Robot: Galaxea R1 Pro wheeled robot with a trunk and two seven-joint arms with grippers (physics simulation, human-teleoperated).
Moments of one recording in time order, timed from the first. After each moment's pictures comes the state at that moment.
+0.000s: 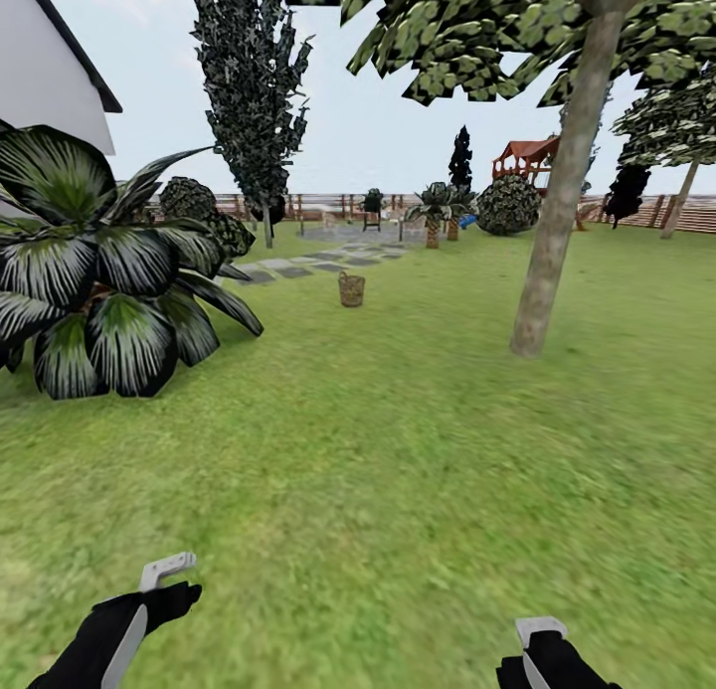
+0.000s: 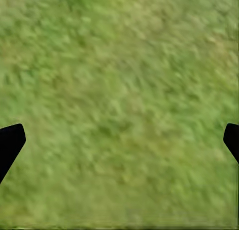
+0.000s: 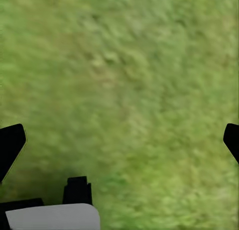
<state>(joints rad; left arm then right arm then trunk) -0.35 0.13 0.22 -0.80 0.13 0.51 0.00 -0.40 -0.09 0.08 -0.51 -0.06 0.57 -0.12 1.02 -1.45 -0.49</state>
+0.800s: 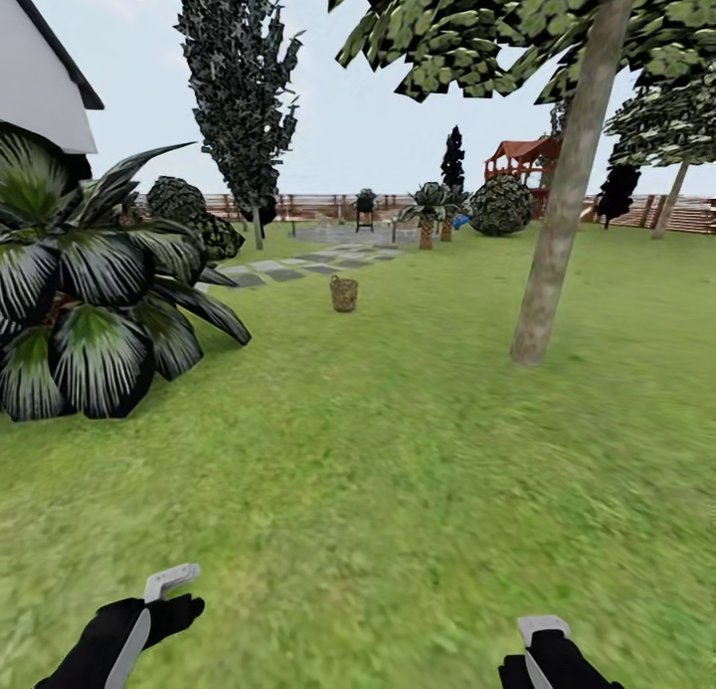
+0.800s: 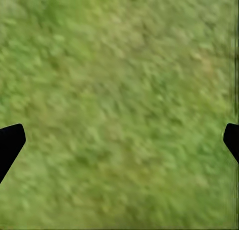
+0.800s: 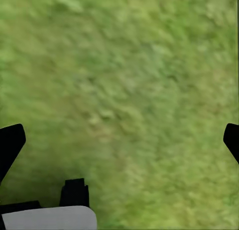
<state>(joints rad) -0.35 0.13 0.21 -0.78 0.13 0.58 0.00 -0.40 -0.10 0.08 -0.52 -0.06 0.57 -0.12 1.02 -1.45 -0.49</state>
